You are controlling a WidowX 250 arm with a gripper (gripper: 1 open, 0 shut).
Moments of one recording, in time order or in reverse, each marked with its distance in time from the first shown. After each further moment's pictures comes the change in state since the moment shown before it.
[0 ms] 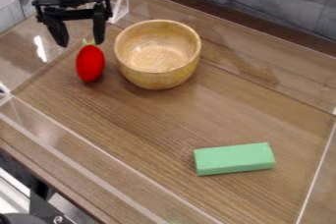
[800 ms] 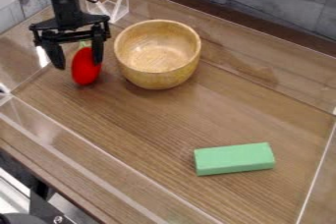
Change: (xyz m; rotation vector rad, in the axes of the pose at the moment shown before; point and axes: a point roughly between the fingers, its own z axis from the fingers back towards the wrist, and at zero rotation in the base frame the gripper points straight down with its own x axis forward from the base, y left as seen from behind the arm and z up) arm -0.017 0.007 -0.018 0.023 -0.005 0.153
